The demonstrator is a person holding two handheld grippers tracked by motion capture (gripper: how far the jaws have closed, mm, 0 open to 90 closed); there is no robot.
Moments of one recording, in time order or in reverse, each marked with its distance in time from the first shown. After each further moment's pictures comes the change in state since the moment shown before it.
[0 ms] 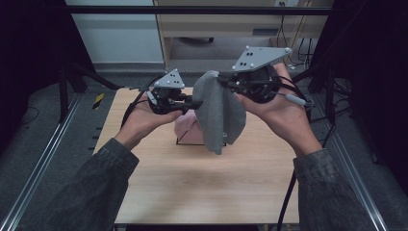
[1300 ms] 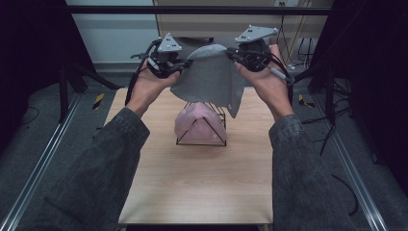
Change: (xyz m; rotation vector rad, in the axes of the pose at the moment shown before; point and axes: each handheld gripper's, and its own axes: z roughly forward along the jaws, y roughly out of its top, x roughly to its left) left arm 0.084 0.024 0.021 -0.042 0.303 0.018; right arm -0.087 -0.034 0.088 -0.008 -0.176 0.100
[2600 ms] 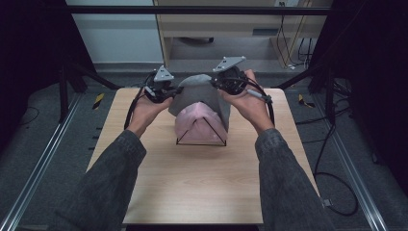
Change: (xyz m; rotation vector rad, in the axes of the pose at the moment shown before) left arm -0.005 -0.103 0.023 0.119 -0.017 -0.092; right arm 0.049 -0.050 0.056 0.165 0.132 -0.034
